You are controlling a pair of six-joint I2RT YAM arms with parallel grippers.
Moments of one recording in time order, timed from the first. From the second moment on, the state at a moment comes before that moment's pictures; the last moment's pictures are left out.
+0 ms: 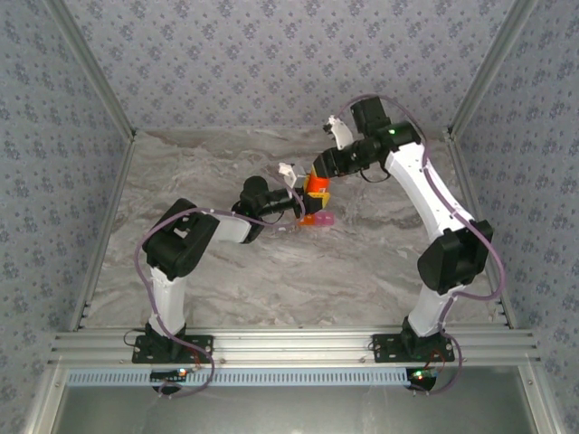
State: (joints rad) left arm -0.64 2.02 1.03 1.11 0.67 -0.28; right arm 0.37 1.75 1.81 -1.02 -0.45 0.06
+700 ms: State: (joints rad) left arm -0.64 2.02 1.01 1.05 0.66 -0.28; right arm 0.49 1.57 1.49 -0.71 -0.13 0.45
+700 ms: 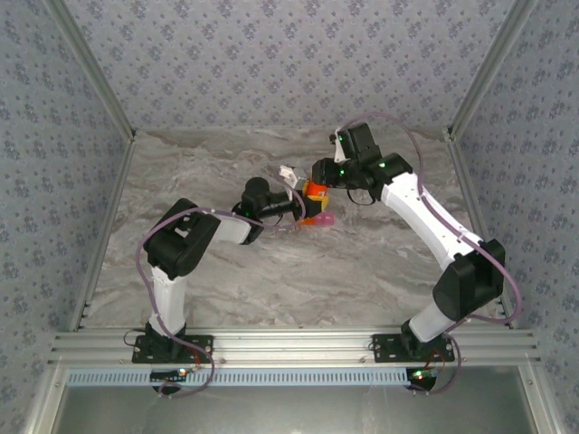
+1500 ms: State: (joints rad) left arm -0.65 1.71 0.89 0.89 0.38 -0.20; right arm 0.25 1.51 1.12 -0.37 0.10 0.44
